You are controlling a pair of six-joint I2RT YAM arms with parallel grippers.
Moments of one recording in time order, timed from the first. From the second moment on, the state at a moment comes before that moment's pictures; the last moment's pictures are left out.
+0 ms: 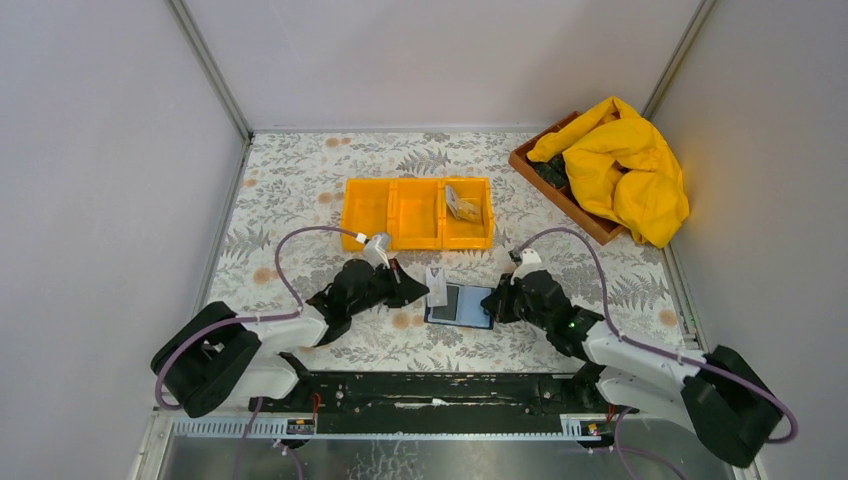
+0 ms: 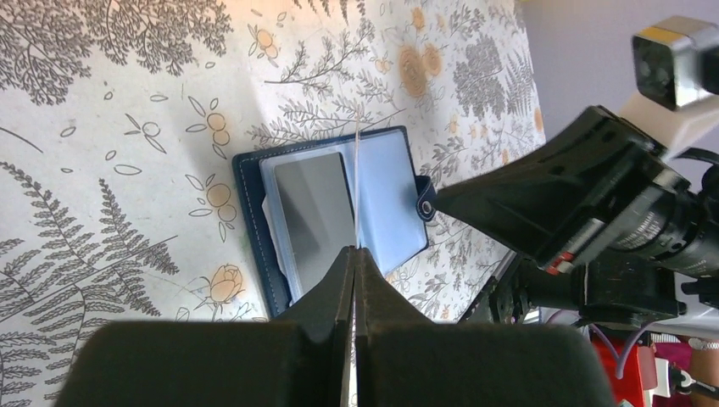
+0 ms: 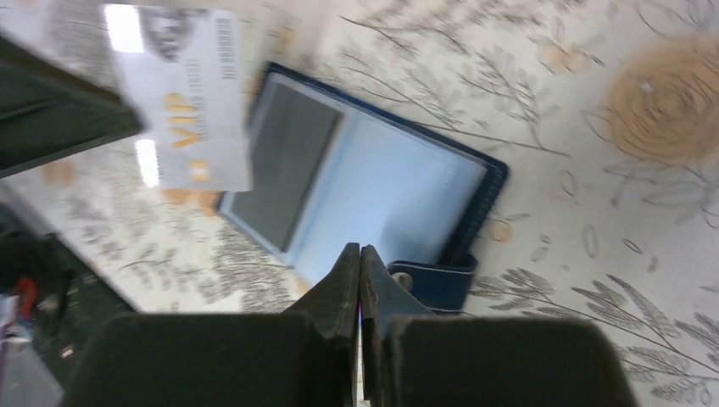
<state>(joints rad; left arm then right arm) -0.71 1.30 0.29 0.62 0.20 -0.87 0.73 1.05 0.26 0.16 0.00 0.61</state>
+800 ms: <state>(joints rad) -0.69 1.25 0.28 0.85 0.53 -0.92 0.73 0.82 0.20 0.43 -0.34 0.60</state>
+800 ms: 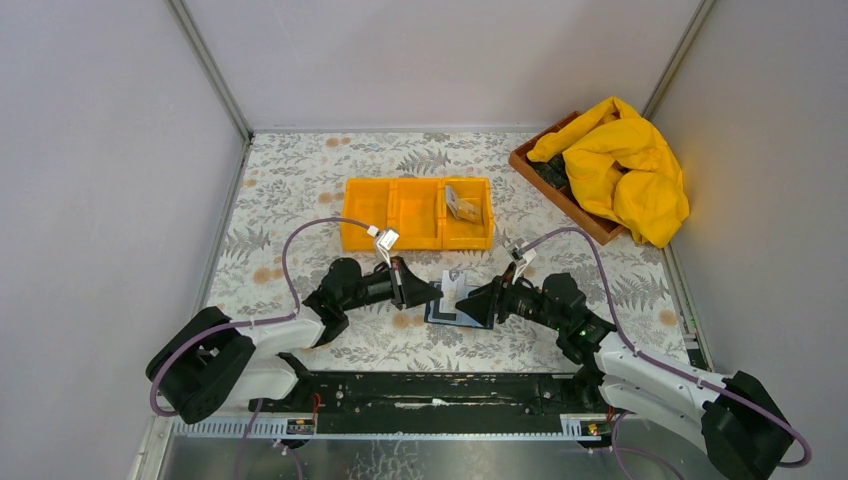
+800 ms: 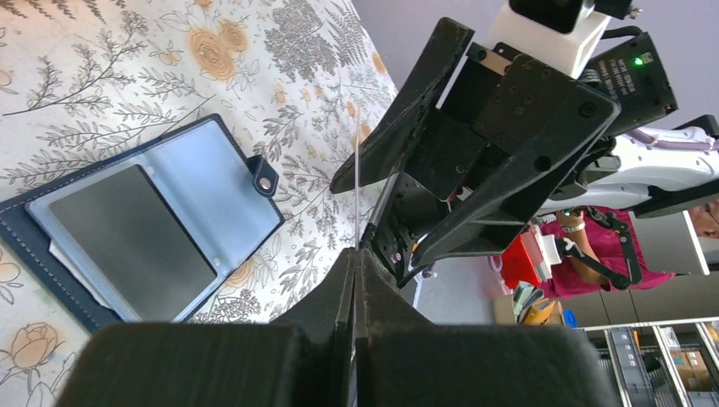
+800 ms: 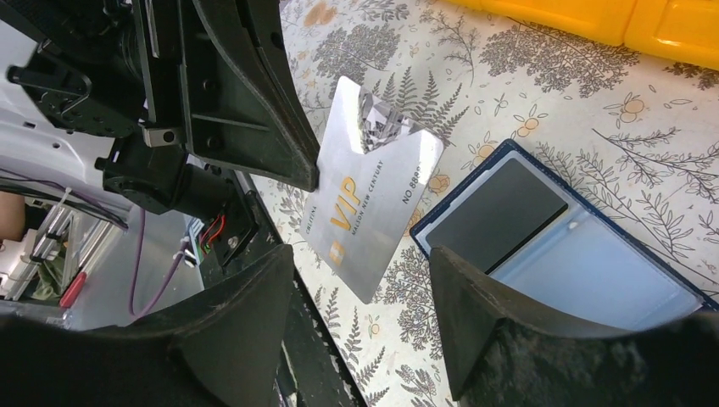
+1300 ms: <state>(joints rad) -0.68 1.32 0.26 1.05 0.62 -1.02 0.71 0.83 0.20 0.51 -0.45 0.63</state>
